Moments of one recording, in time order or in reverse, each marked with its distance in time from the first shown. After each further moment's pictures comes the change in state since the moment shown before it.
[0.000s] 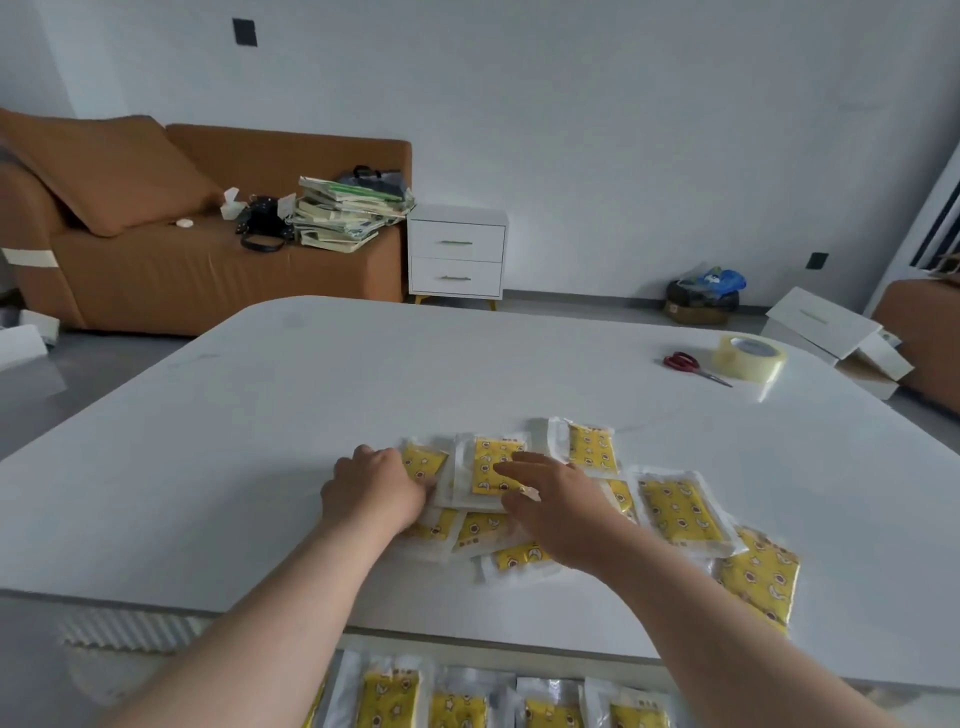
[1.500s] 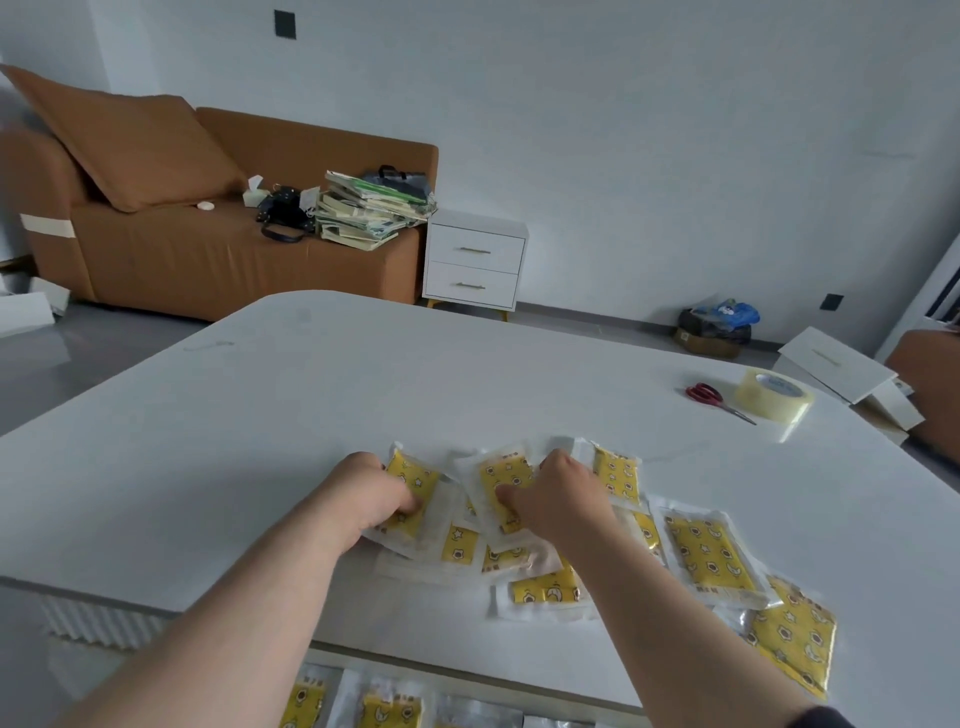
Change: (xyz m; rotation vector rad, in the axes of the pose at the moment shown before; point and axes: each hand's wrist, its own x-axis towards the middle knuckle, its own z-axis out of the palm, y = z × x) left_hand 0.020 -0.032 -0.013 -0.716 -0.227 -0.196; right_hand 0.051 -0.023 0.014 -0.141 0.095 0.366
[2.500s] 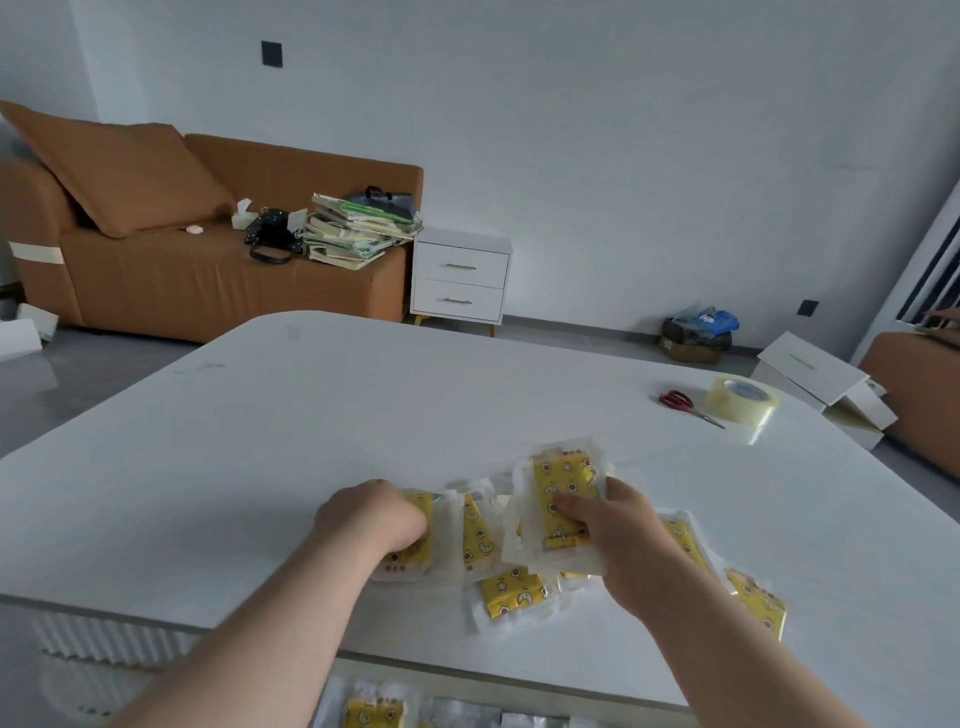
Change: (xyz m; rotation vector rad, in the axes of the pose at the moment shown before) left_hand -0.045 0.026 0.018 0.543 0.055 -0.015; right_hand -0.035 0.057 -0.039 1.073 -0.083 0.201
